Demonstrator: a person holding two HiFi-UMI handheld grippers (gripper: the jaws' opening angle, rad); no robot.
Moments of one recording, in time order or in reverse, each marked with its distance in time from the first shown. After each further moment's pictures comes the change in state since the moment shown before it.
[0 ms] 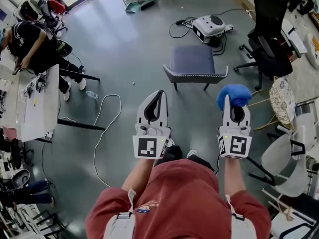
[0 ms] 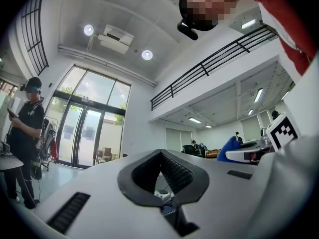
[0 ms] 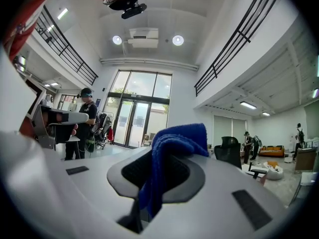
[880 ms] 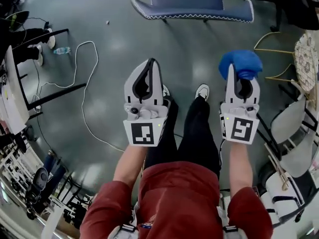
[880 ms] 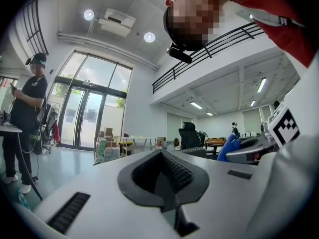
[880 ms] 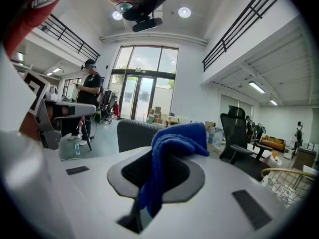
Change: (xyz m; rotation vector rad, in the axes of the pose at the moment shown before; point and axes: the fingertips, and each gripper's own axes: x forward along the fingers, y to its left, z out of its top) left arm 0.032 -0.017 -0.273 0.021 0.139 -0.021; right arm 0.048 0.001 -0.266 -0.065 0.267 0.078
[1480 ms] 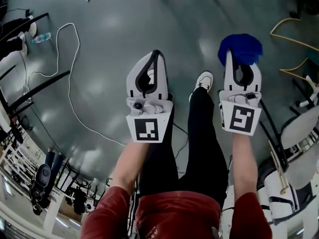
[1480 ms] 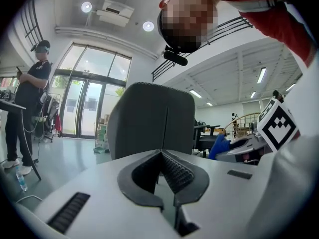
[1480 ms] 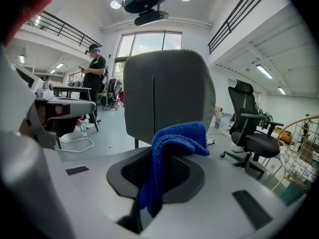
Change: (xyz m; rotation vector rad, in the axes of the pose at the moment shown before) left arm -0.016 -0.045 -0.228 -0.008 0.094 0.009; right arm 0.055 0.039 -0.226 -0.007 0.132 0.078
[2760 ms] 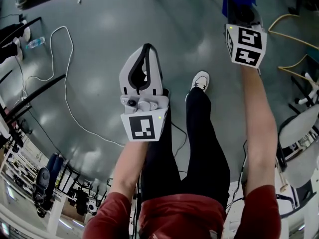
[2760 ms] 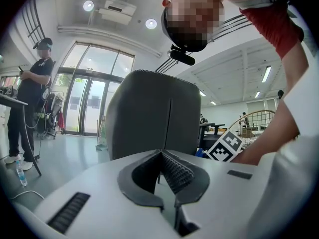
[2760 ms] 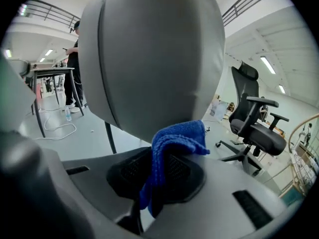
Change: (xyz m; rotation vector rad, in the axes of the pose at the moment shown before) left arm 0.030 0.006 -0.020 -0.025 0.024 0.039; right arm 0.159 -0.087 -0.067 0.017 0.212 -0.052
